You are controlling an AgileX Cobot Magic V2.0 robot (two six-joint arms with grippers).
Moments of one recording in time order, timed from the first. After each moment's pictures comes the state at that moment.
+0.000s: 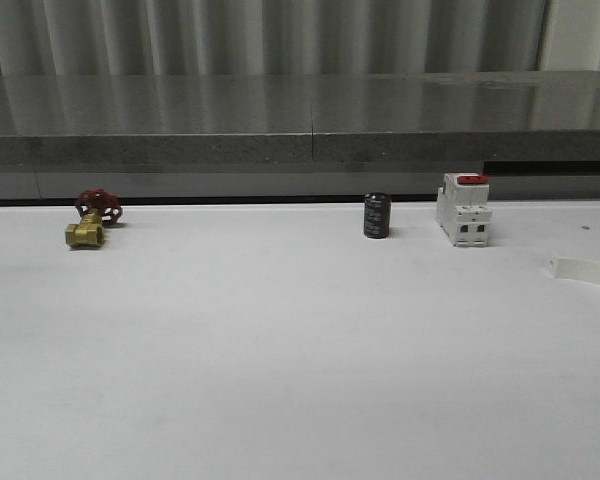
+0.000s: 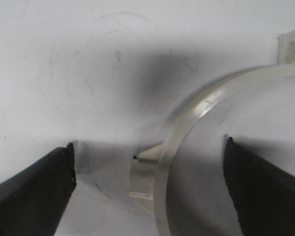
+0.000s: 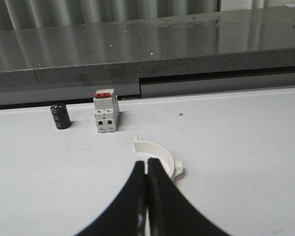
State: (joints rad) left arm 0.25 2.00 -1.28 -0.06 0.60 0.26; right arm 0.00 -0.01 0.03 -0.08 0.14 0.21
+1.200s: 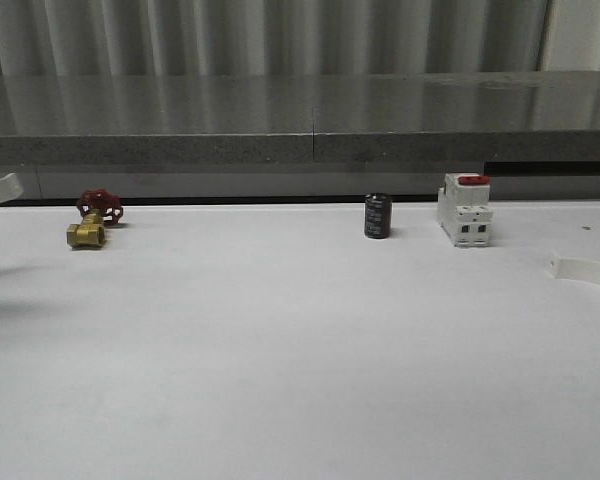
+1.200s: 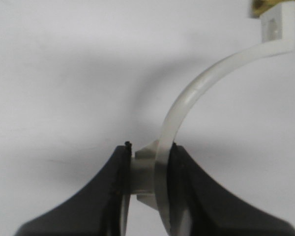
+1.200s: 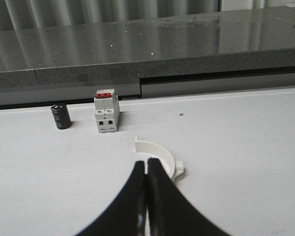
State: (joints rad) left arm 0.07 1.80 -1.29 -0.26 0.83 0.12; right arm 0.00 -0.01 0.03 -0.08 0.14 0.21
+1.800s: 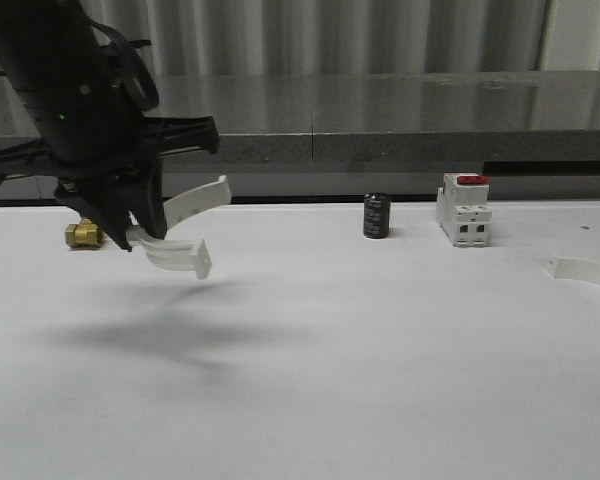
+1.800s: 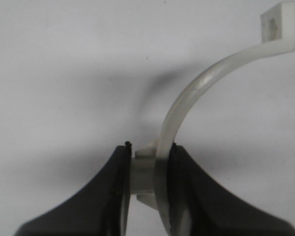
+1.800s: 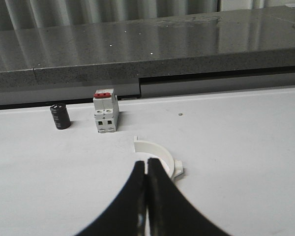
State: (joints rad) left arm -0.49 1.81 -1.28 -0.04 0.74 -0.46; right arm 0.00 -0.01 0.03 -0.08 0.14 0.21
